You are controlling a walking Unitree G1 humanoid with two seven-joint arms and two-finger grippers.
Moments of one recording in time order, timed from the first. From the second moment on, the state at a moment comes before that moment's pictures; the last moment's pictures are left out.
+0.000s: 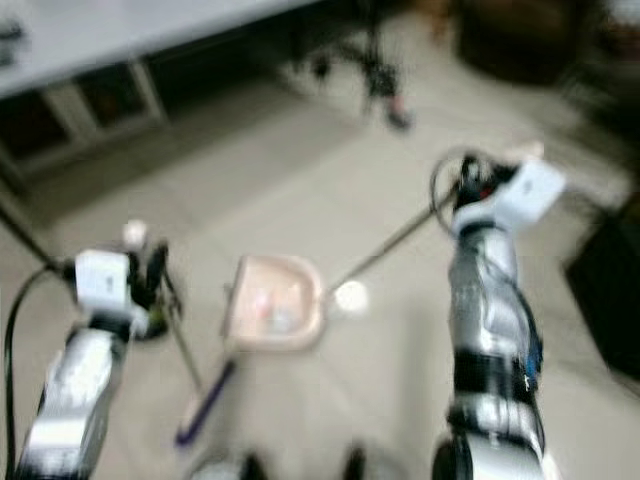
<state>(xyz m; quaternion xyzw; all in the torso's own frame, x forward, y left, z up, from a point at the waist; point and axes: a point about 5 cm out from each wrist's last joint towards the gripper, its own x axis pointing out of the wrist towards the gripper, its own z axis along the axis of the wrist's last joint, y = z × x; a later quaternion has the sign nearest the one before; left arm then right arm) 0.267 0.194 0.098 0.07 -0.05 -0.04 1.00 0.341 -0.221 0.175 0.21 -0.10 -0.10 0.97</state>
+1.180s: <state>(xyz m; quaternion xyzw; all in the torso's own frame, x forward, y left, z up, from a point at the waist) 0.258 0.214 0.096 0.09 -0.04 0.02 0.99 0.357 -0.194 0.206 0.21 -0.13 -0.06 0.97</state>
